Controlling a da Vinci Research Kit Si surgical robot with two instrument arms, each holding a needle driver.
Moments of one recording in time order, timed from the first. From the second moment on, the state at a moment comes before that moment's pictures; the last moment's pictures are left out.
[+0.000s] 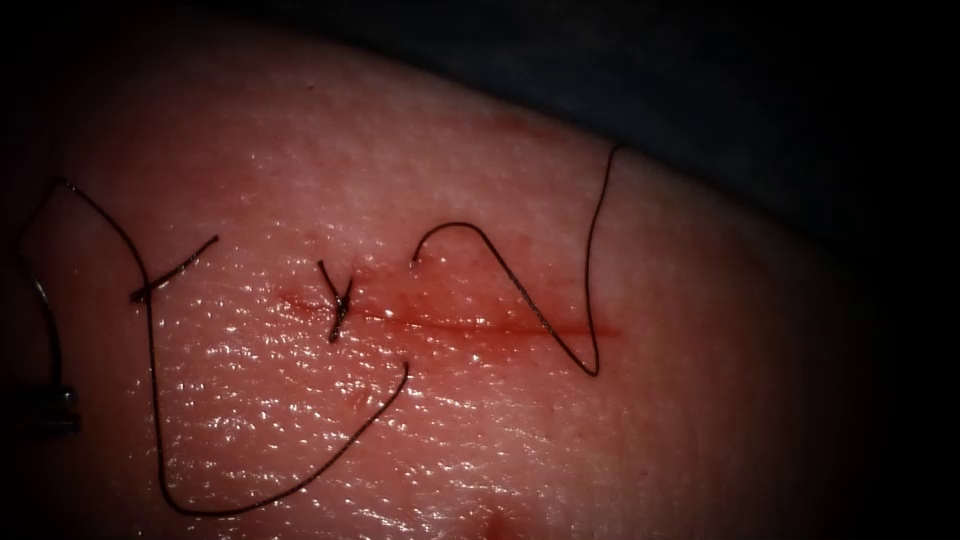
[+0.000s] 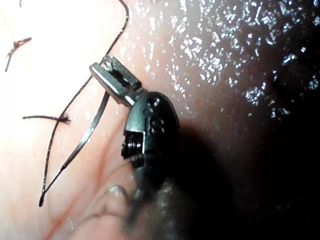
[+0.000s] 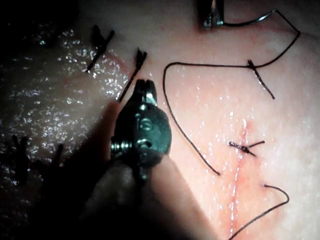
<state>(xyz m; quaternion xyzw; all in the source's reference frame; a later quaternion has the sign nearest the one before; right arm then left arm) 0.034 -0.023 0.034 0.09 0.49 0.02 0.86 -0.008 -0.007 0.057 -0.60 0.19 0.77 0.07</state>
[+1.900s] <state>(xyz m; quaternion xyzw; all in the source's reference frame) 0.030 -0.014 0.048 0.01 0.50 -0.03 0.86 -0.011 -0.005 0.052 -0.62 0.19 0.76 0.08</state>
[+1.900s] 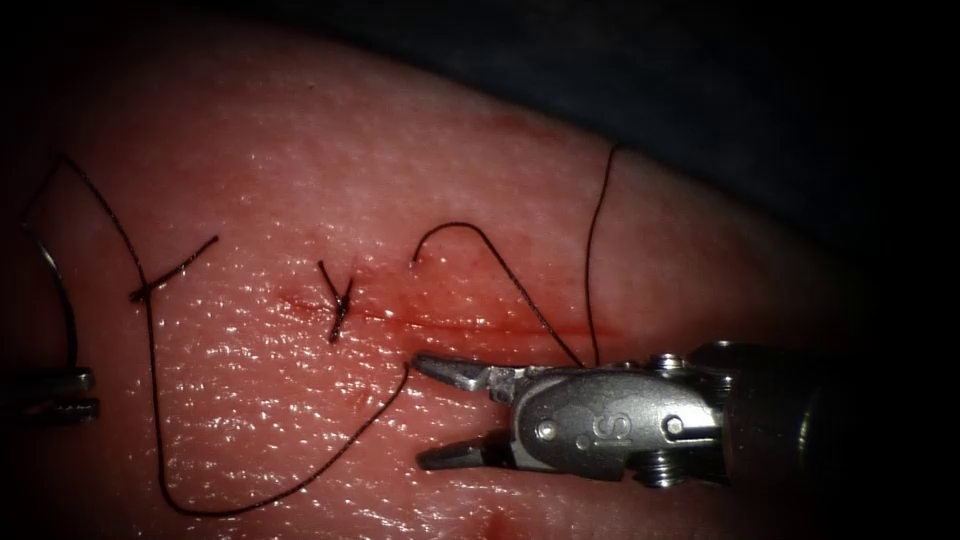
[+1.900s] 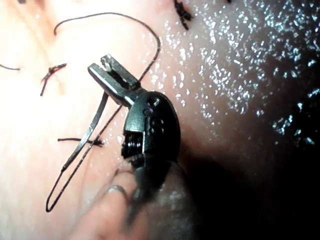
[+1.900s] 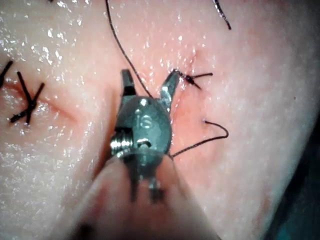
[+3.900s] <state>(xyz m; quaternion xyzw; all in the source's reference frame) 0.033 -0.024 0.050 0.04 0.41 0.00 0.91 -0.011 -0.002 0.049 -0.62 0.19 0.76 0.07</state>
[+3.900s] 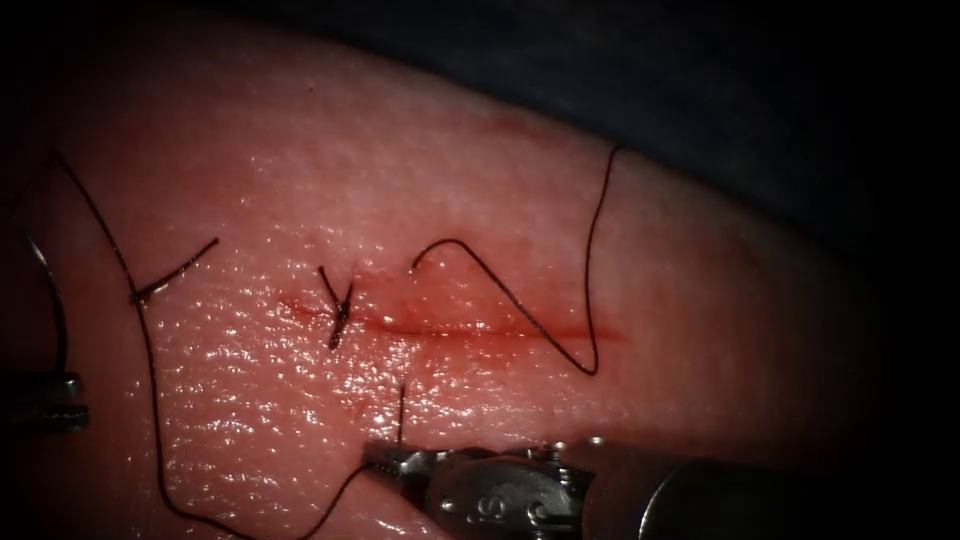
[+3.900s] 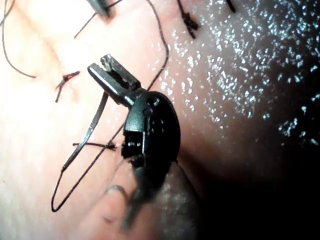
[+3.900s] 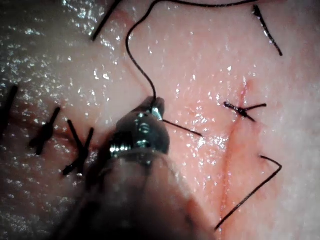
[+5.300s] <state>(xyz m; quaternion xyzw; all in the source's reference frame) 0.043 -0.039 0.036 0.11 0.49 -0.01 0.87 -0.011 -0.001 0.046 -0.61 0.23 0.76 0.08</state>
